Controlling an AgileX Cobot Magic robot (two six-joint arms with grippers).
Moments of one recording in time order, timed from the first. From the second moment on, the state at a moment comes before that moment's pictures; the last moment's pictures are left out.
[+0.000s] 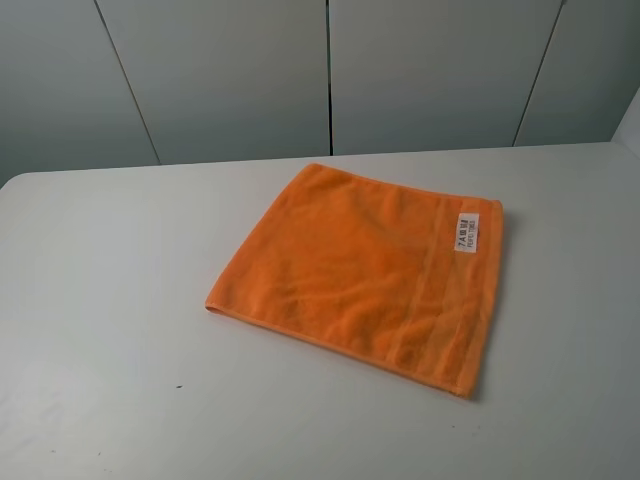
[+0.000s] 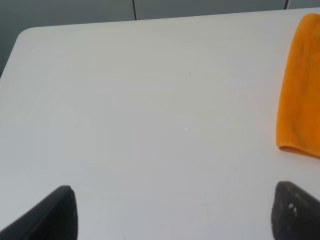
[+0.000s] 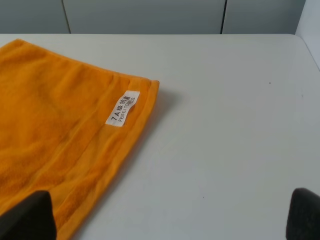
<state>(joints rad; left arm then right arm) 0.06 0.00 -0.52 -0.05 1.09 0.06 -0.07 0.00 -0.51 0.08 1.10 -0.09</state>
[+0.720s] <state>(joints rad) -0.05 0.00 -0.52 -0.05 1.09 0.06 -0.07 0.00 -0.51 0.08 1.10 -0.09</state>
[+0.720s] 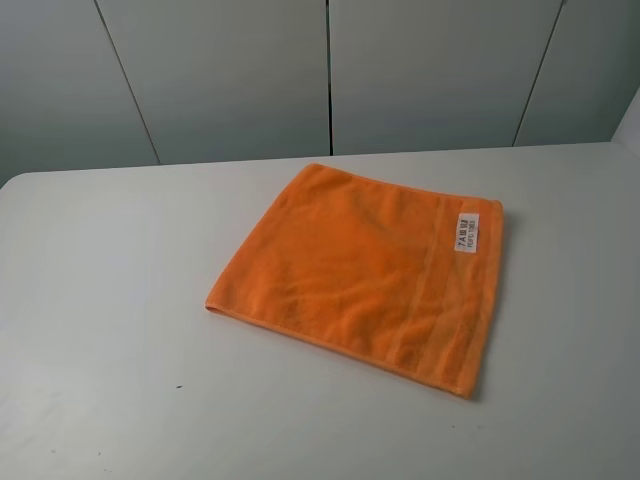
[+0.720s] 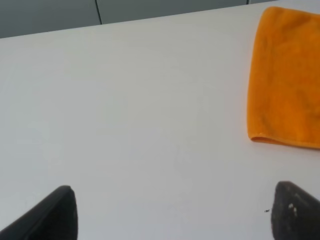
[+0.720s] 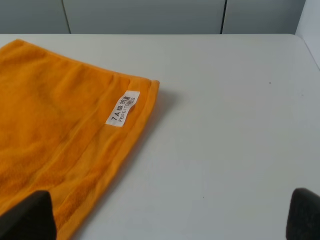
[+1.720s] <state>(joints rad) -0.06 0.06 -0.55 0.02 0.95 0.10 -0.07 0.01 -0.52 0.07 1.08 -0.15</state>
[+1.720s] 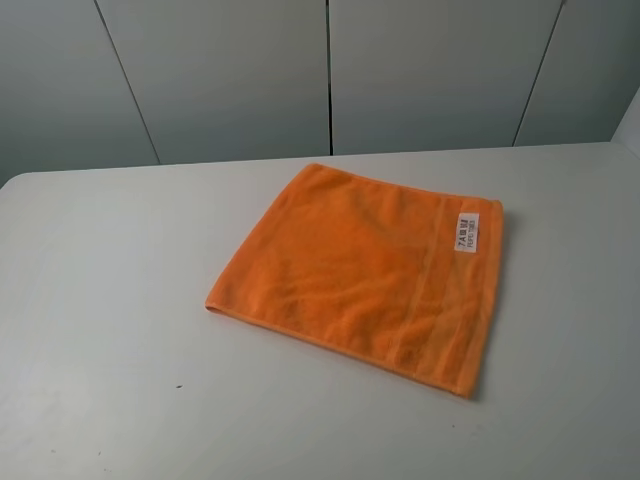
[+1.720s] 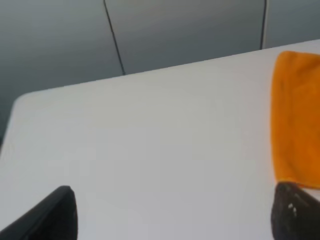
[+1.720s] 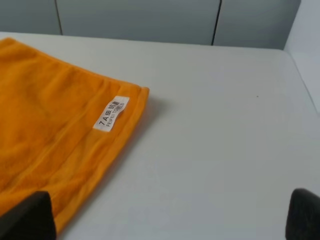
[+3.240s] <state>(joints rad) -0.33 1.72 -0.92 -0.23 0.67 1.29 0.64 1.51 -0.77 0.17 0.75 -0.75</state>
